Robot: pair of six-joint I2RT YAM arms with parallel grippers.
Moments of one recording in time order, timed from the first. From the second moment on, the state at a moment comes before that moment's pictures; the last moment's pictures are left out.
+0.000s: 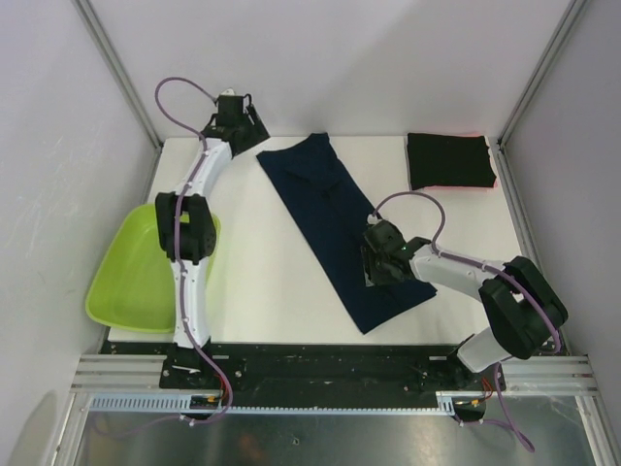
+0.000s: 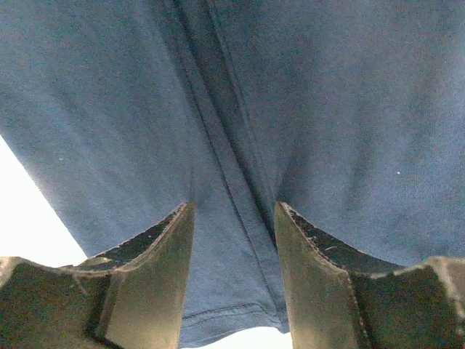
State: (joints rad) left arm -0.14 2.35 2.20 -0.49 -0.04 -0.55; right arm 0.66 1.51 0.83 -0.42 0.13 0.48
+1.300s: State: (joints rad) left arm -0.31 2.51 2.21 -0.54 -0.04 -0.61; right arm 0.99 1.68 0.96 -0.38 0.15 0.89
